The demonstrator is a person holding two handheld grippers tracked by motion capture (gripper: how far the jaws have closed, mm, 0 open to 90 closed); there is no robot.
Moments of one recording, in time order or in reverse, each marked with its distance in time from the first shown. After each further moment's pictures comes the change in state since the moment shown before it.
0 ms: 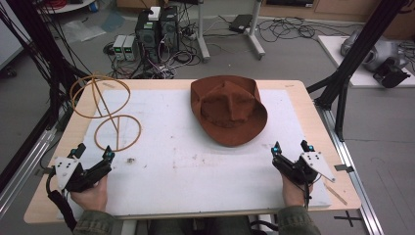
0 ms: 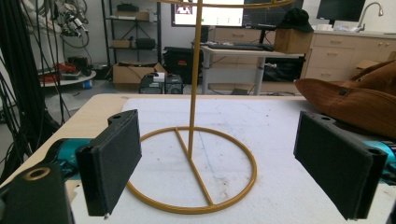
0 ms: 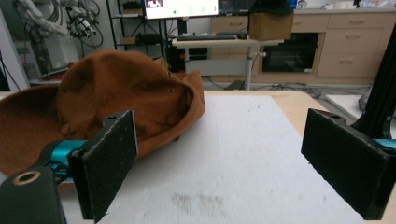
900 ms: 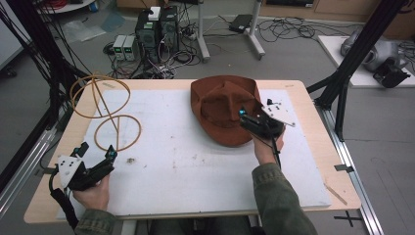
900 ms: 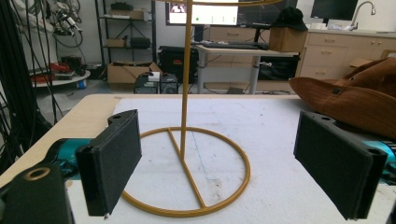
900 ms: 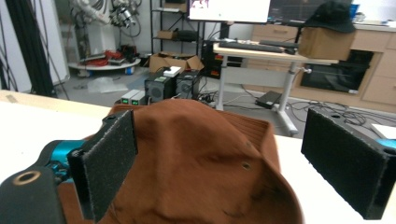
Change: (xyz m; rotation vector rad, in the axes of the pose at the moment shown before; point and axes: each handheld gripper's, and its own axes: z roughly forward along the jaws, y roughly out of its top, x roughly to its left) left arm -0.003 0.000 0.004 0.002 -0.019 0.002; right arm 0.079 0.067 0.103 0.030 0.156 -0.113
